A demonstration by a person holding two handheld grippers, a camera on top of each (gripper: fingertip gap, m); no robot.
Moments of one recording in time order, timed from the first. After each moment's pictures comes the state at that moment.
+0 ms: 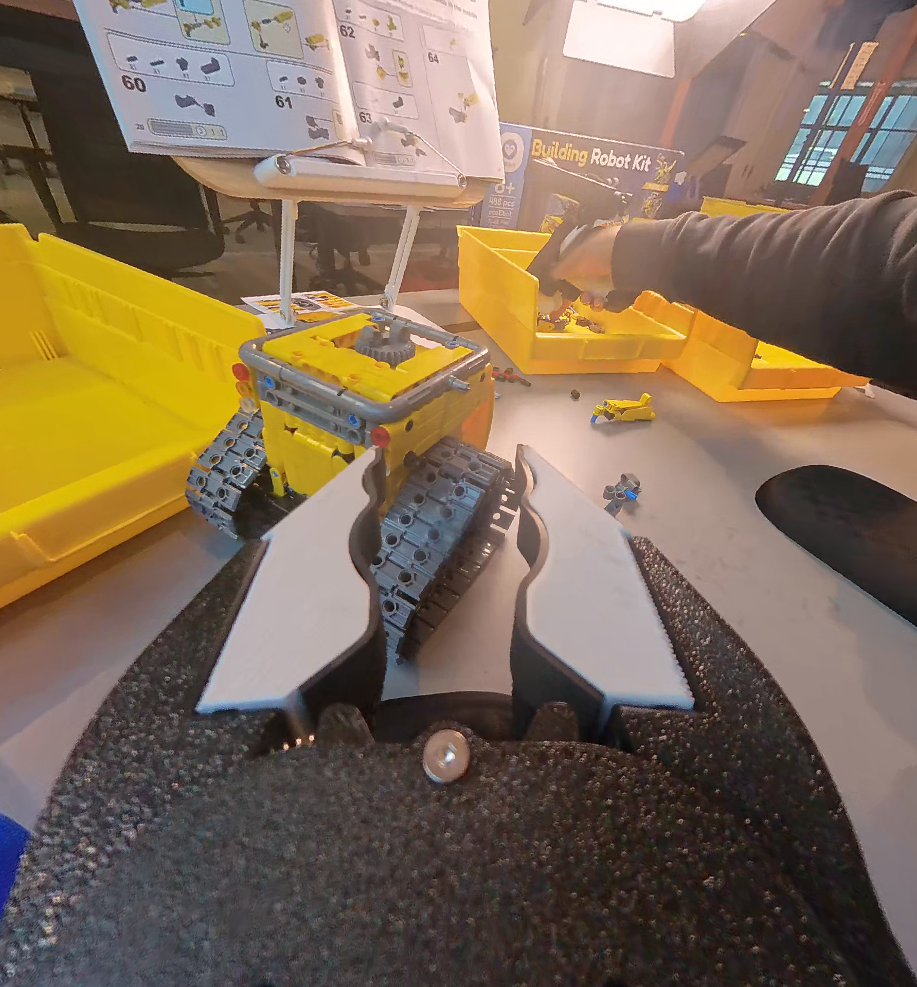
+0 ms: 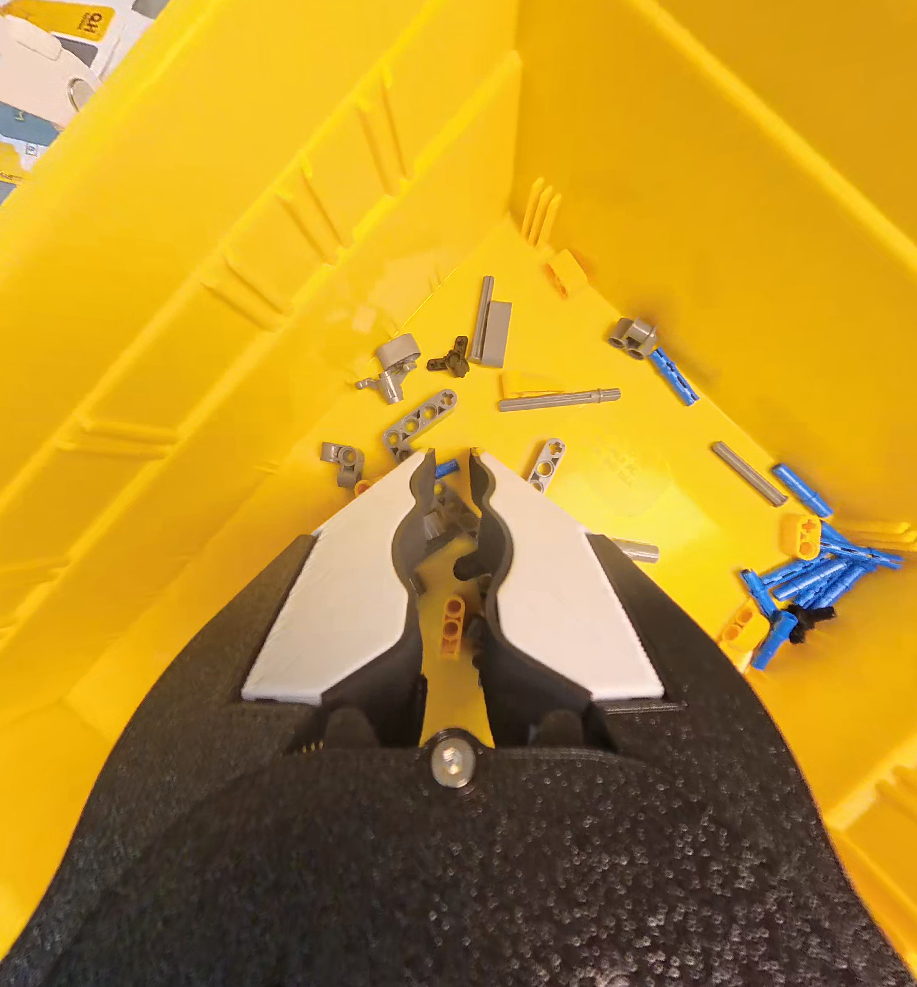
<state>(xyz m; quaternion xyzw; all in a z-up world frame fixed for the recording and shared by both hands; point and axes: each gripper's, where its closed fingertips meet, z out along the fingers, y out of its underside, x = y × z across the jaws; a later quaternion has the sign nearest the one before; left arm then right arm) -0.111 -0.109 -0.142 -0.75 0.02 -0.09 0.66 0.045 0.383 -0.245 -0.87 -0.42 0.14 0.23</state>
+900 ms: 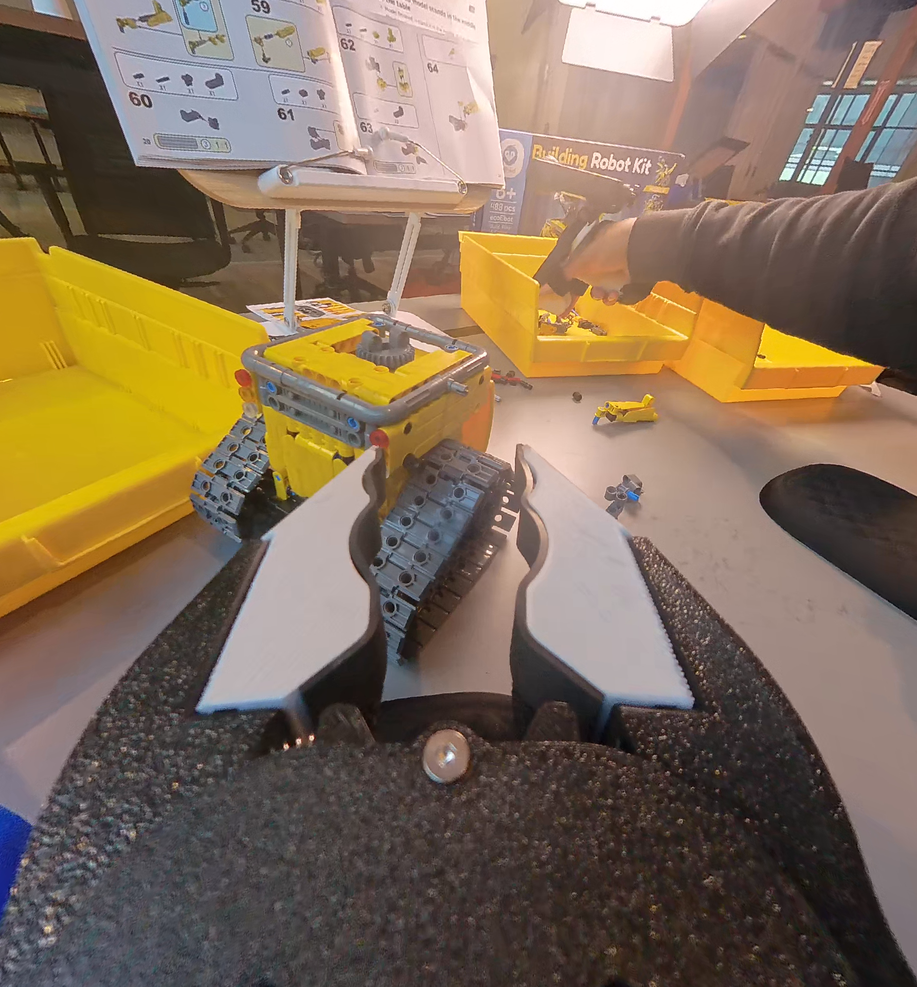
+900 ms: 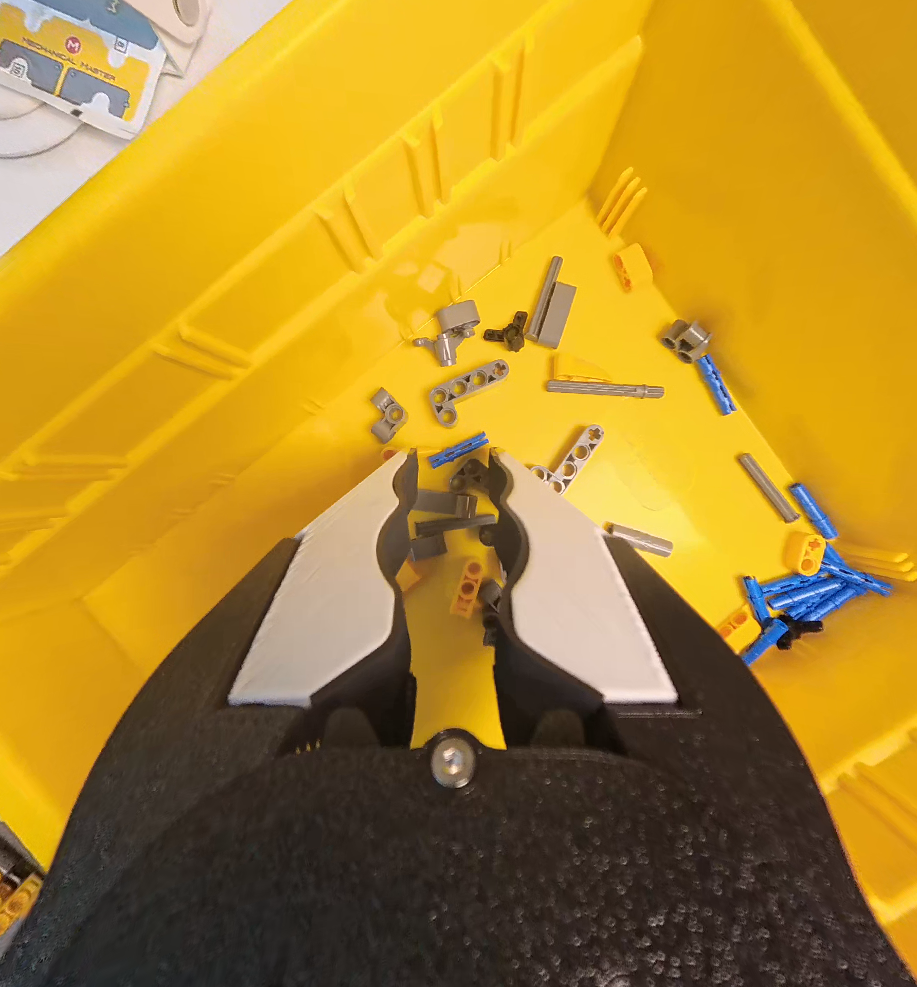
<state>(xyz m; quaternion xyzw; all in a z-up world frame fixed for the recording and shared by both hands) -0.110 -0.110 -0.140 -0.74 0.02 -0.09 0.66 0.047 0.363 -0.238 -0.84 -0.49 0.14 0.21</state>
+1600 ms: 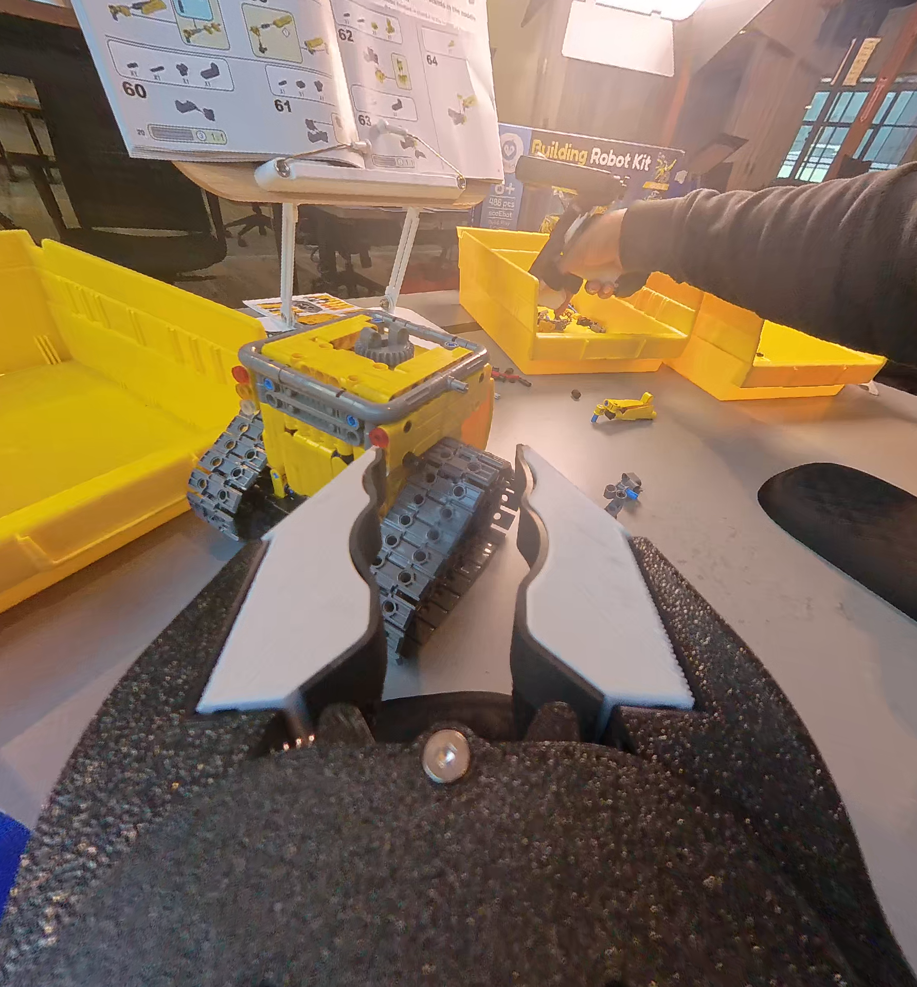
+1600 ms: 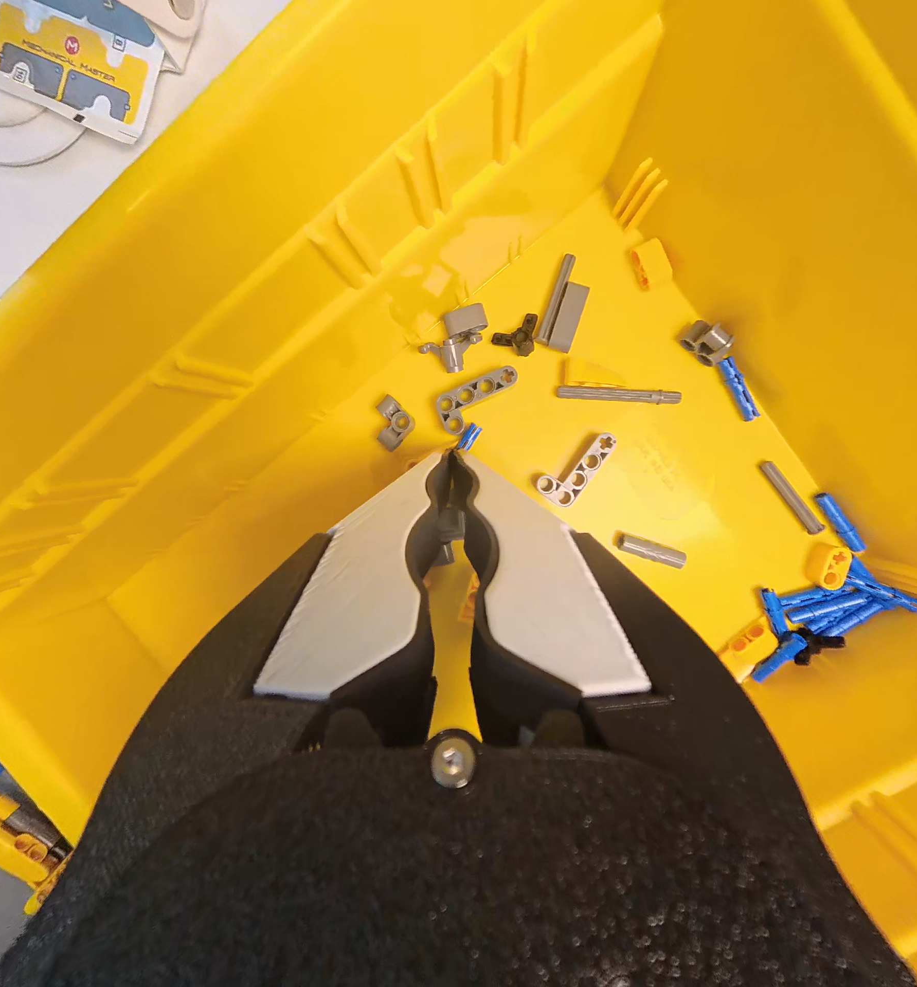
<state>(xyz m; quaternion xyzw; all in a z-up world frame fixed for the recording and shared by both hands) -0.110 -0.110 -0.142 -0.75 0.02 -0.09 0.66 0.043 0.362 -0.241 -0.84 -0.48 0.15 0.17</state>
